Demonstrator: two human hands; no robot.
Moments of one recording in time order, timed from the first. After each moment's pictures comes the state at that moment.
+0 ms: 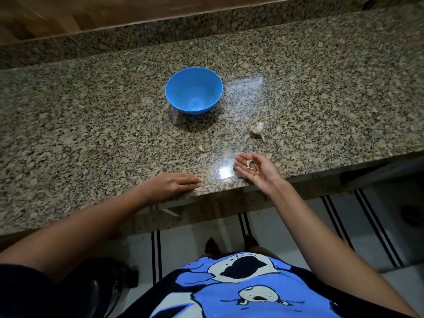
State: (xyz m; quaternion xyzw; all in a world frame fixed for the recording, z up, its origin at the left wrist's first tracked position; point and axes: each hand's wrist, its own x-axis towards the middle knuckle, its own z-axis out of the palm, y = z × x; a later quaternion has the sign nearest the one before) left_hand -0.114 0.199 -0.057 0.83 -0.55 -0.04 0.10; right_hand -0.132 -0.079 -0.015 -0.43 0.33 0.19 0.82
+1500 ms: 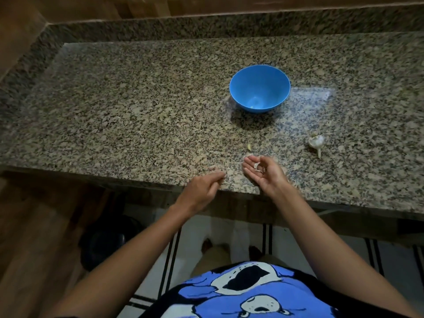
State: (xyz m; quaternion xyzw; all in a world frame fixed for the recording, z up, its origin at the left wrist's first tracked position) left_hand -0.195 0.173 -0.035 0.94 -0.02 -0.06 0.32; right_hand -0.110 -0.003 -0.026 -0.44 0.30 0.30 0.80
